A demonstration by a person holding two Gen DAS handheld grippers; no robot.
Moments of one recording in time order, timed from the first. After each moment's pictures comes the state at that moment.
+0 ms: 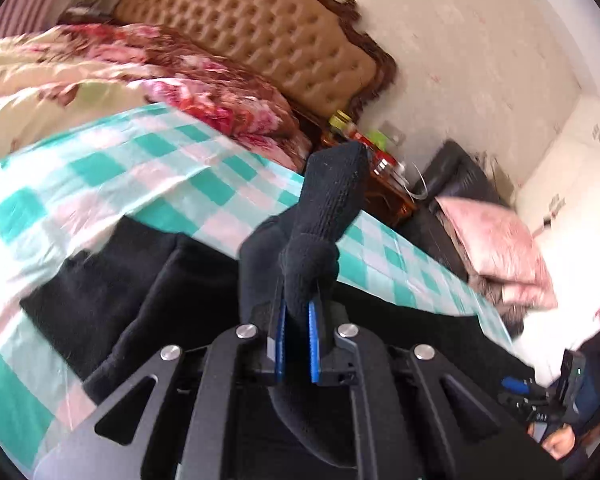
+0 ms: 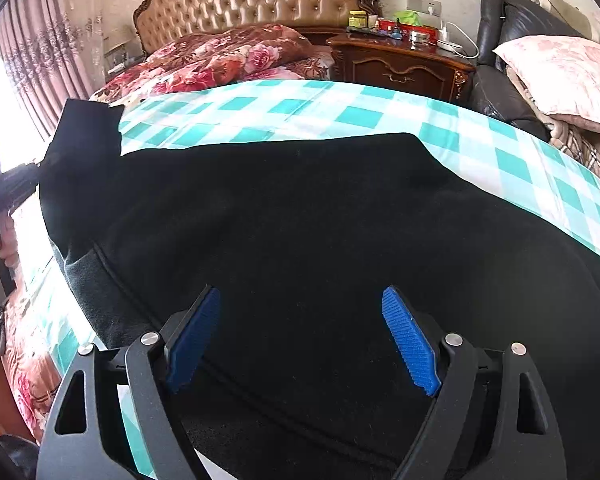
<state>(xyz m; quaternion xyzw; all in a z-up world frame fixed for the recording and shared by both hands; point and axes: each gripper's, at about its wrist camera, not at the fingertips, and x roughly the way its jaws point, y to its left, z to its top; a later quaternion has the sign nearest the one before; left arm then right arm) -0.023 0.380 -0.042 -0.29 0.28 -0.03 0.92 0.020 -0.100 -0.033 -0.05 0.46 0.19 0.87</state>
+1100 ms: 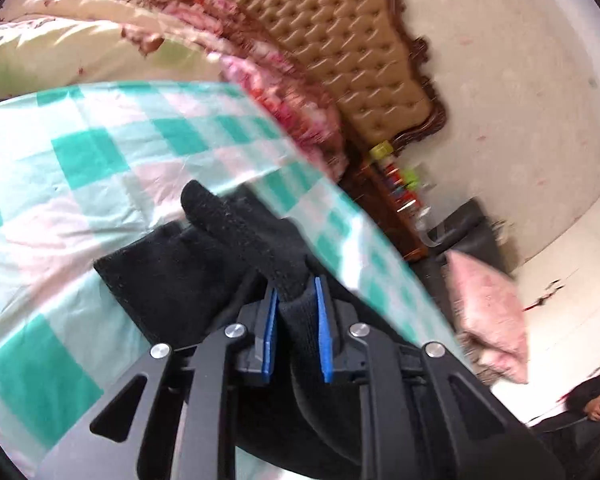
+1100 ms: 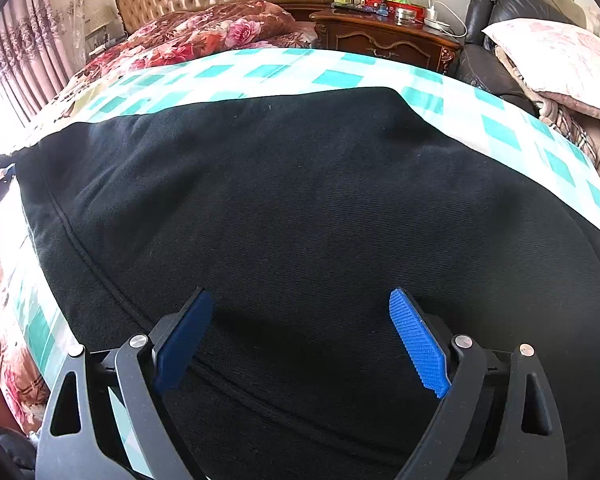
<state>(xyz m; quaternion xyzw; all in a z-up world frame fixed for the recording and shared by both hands) -0.057 0.447 -0.051 -0.41 0.26 0.02 0.87 0.020 -0.114 -0.057 -0.07 0.49 0.16 0.85</state>
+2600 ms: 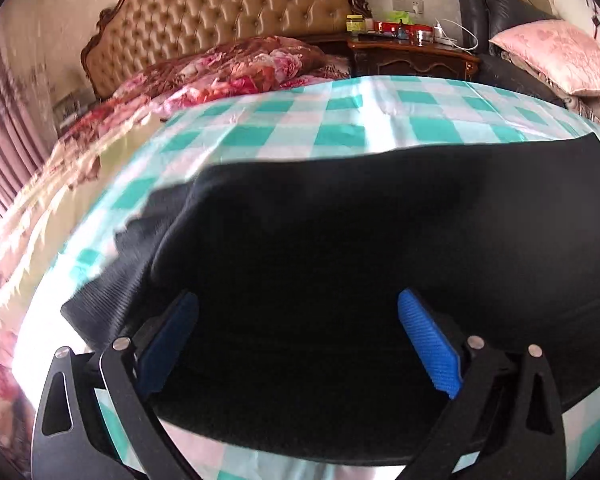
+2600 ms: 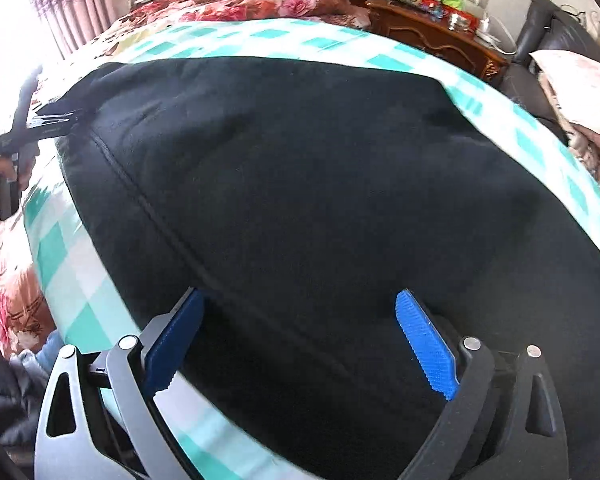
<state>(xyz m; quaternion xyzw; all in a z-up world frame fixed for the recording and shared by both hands) -0.008 0.311 -0.081 0.05 0.42 0.08 0.90 -0.011 -0.120 -0.049 -0.14 0.50 0.22 0.82</state>
